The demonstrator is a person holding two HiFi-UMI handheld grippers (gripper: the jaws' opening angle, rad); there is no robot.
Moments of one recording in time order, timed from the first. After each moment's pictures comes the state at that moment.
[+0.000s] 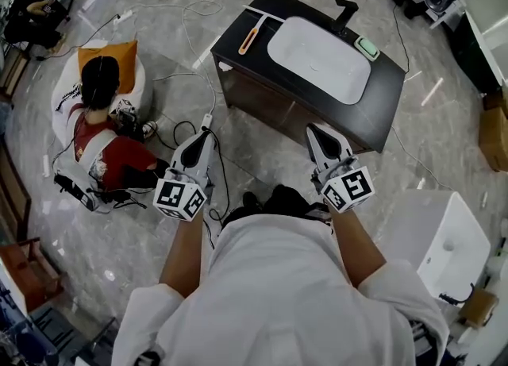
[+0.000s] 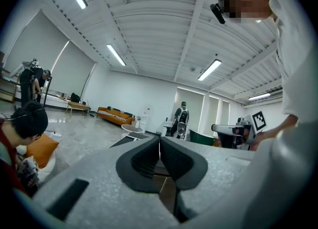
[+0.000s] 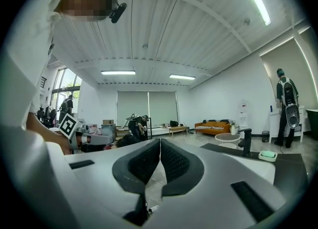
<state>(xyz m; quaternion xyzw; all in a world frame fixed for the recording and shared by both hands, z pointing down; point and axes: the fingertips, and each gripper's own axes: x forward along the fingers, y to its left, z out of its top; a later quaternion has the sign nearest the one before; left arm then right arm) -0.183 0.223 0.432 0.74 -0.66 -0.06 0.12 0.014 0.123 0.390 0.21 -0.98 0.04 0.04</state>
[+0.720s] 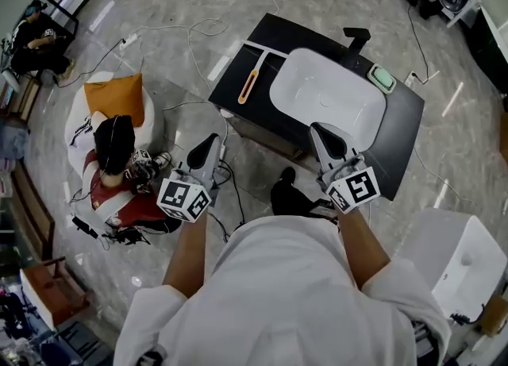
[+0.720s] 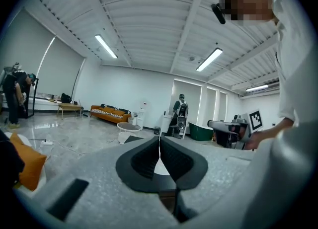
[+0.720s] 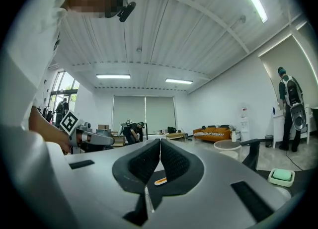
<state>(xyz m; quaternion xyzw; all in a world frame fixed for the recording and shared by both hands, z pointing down) -0.227 0.021 0.426 0.76 -0.64 -0.01 0.12 -0.037 -0.072 0.390 0.21 -0.98 0.02 0.00</state>
